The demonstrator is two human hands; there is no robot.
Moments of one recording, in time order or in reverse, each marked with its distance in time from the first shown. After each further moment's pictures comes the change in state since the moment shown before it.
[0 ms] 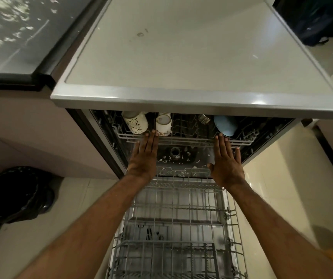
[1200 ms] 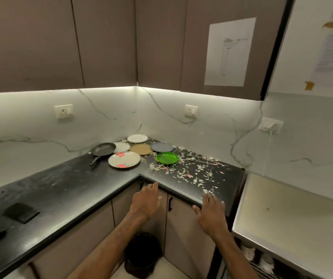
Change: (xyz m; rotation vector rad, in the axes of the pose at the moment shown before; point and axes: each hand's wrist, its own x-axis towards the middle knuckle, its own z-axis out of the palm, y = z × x) left_hand -0.453 -0.300 -0.453 -0.130 0.505 -0.539; right_hand -0.263 -0.481 -0.400 0.204 0.263 -0.541
